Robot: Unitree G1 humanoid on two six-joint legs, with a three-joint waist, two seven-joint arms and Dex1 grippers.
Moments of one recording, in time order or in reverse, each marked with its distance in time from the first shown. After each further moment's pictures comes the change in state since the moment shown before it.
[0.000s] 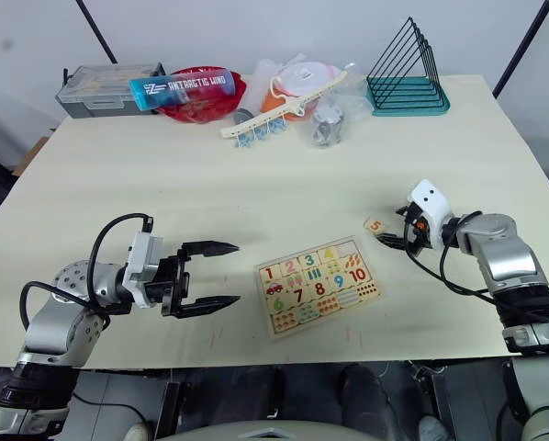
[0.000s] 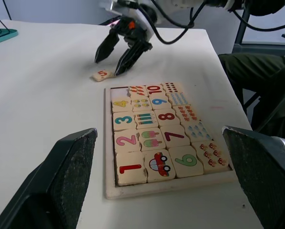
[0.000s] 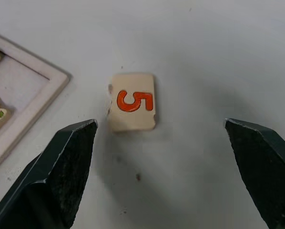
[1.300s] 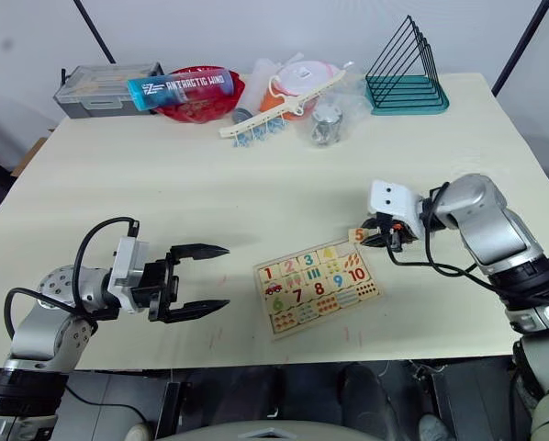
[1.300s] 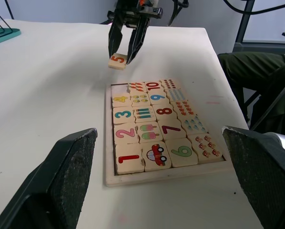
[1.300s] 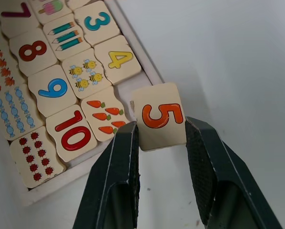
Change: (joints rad) left arm 0.042 0.029 0.038 0.010 -0.023 -0.042 -0.029; right arm -0.172 -0.119 0.250 -0.312 -0.169 0.037 0.345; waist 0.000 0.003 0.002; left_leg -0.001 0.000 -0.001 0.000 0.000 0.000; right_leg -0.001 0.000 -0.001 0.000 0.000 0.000
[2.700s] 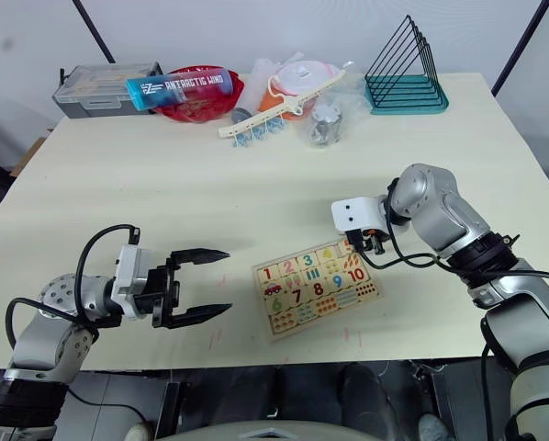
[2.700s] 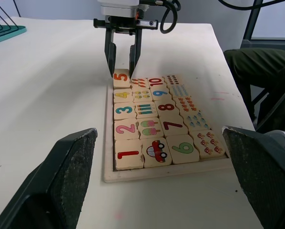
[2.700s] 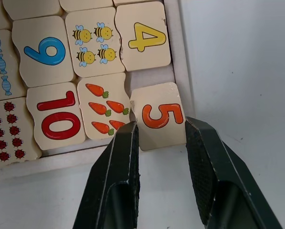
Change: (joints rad) left arm 0.050 -0.011 -0.004 -0.025 0.018 -0.034 0.044; right arm -0.144 0.134 0.178 0.120 -0.270 -0.126 0.123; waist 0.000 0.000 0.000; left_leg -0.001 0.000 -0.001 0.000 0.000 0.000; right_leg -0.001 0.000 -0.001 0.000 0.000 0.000
